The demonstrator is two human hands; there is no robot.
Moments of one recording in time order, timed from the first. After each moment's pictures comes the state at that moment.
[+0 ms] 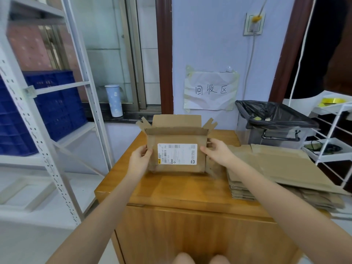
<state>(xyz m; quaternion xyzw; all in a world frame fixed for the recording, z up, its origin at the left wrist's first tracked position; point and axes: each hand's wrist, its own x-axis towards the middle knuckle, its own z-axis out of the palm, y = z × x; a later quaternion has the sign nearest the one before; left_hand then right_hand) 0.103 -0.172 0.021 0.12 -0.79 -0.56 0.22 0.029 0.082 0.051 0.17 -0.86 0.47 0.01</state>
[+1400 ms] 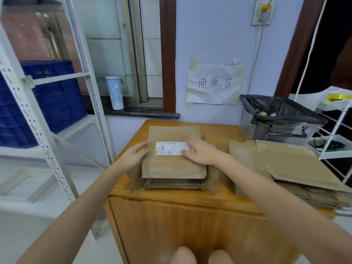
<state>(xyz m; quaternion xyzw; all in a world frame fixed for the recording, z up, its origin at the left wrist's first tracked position) 0.109 -0.212 0.030 0.08 -0.87 -0.48 0.07 0.035 0.030 0.055 0.32 -0.94 0.12 -0.02</state>
